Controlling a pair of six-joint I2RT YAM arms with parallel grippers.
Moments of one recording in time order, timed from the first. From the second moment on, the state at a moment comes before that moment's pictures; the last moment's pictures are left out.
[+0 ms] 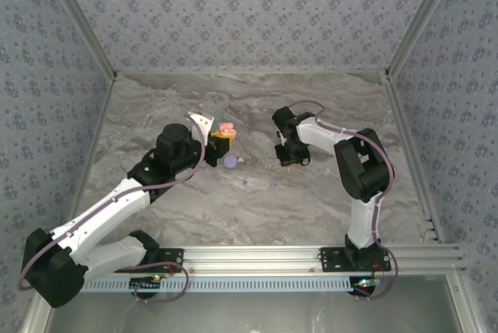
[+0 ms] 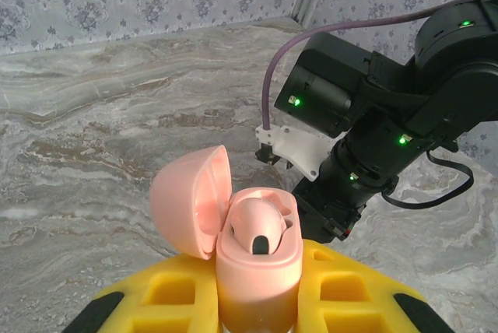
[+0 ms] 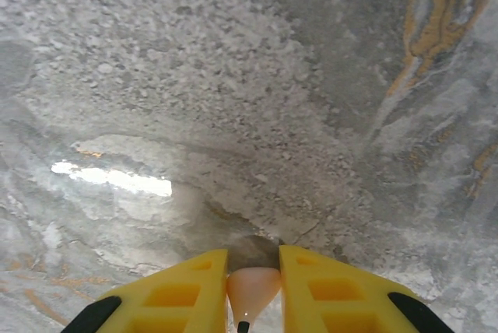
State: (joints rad) left arm -0.65 1.04 0.76 -0.06 0.16 -0.25; right arm 0.51 1.93 1.30 -0.83 -0.01 0.25
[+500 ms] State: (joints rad) left arm -0.65 1.06 0.76 -0.04 0.16 -0.25; right arm 0.51 1.95 1.32 -0.86 -0.02 0.17
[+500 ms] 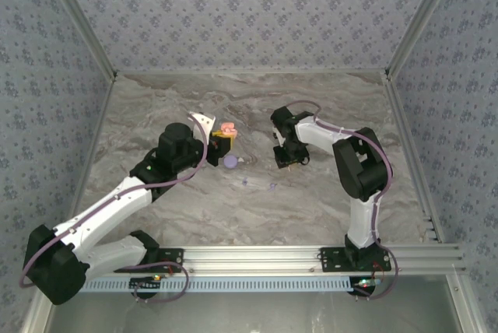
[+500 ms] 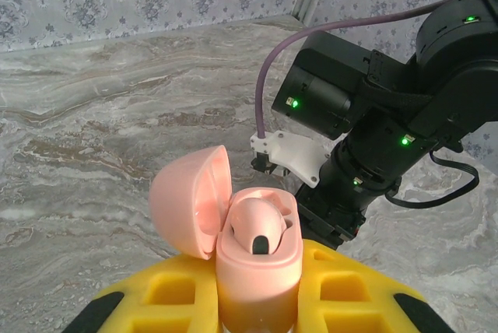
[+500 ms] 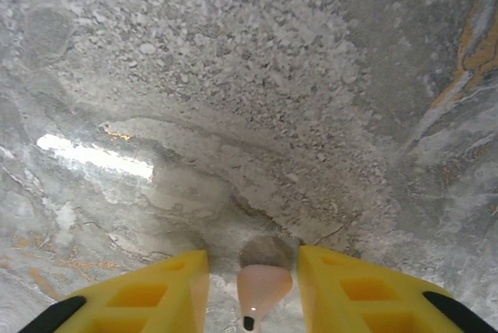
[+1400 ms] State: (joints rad) left arm -0.65 1.06 0.75 -0.04 0.16 -0.25; right arm 0.53 1.97 1.34 -0.90 0.02 0.33
